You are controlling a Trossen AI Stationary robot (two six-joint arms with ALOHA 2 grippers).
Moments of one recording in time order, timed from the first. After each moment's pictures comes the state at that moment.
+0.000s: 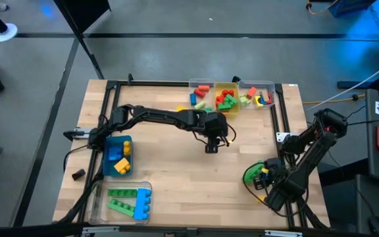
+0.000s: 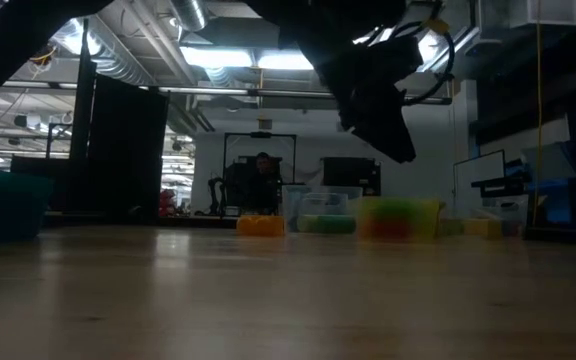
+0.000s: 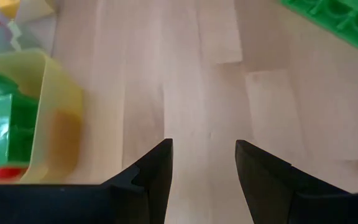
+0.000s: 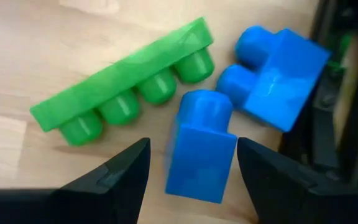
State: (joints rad) left arm 0.05 2.22 1.93 -0.59 -0.07 0.17; right arm 1.00 1.51 0.96 -1.22 0.11 2.33
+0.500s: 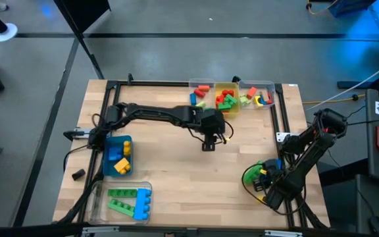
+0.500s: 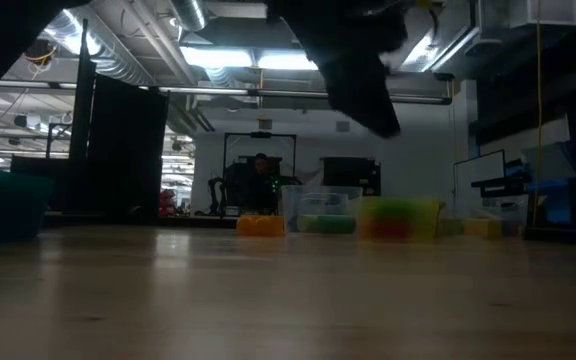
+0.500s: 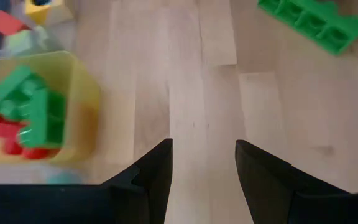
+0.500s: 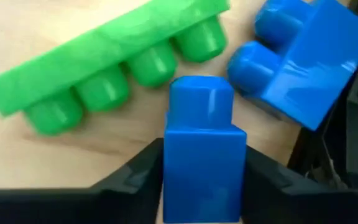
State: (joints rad) left arm 0.05 2.14 1.93 -0.68 -0.08 0.15; right arm 1.00 1.51 0.85 -1.05 0.06 2.28
